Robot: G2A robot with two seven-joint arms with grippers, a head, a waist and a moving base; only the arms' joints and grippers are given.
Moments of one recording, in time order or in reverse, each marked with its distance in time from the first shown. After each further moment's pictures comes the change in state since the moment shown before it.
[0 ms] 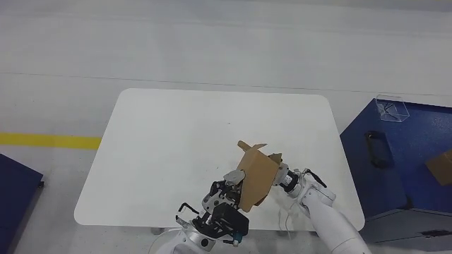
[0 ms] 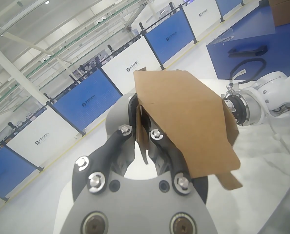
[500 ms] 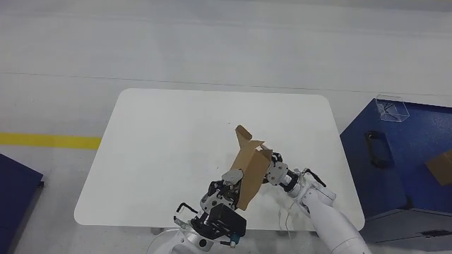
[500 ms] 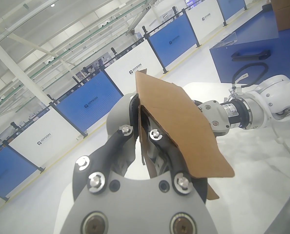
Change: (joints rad) left arm 0.011 -0.004 -0.013 0.001 -0.003 0.013 0.034; right arm 0.000 -0.001 0.004 -0.002 -0.010 0.004 -0.017
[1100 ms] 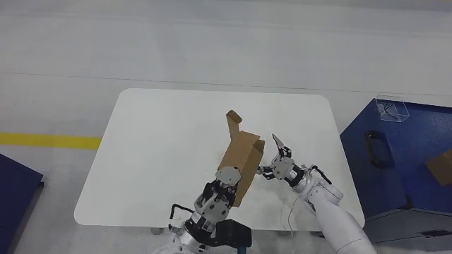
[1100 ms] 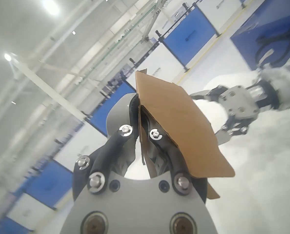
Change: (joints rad) left arm 0.045 0.017 -0.025 -0.074 0.479 0.089 -0.070; right arm -0.035 0.022 0.097 -0.087 -0.023 -0.002 -0.103
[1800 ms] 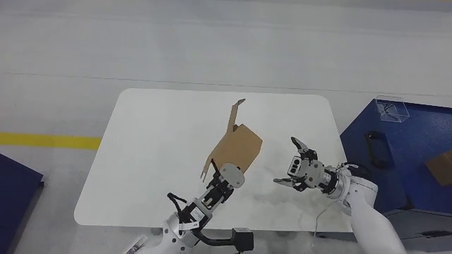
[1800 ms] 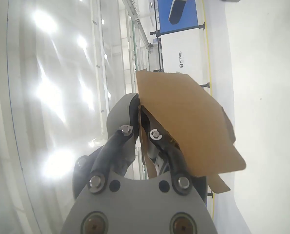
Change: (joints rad) left arm -0.132 0.157 0.003 -0.093 0.531 -0.284 -0.065; right arm -0.132 0.090 0.216 -0.246 0.111 0.538 0.051
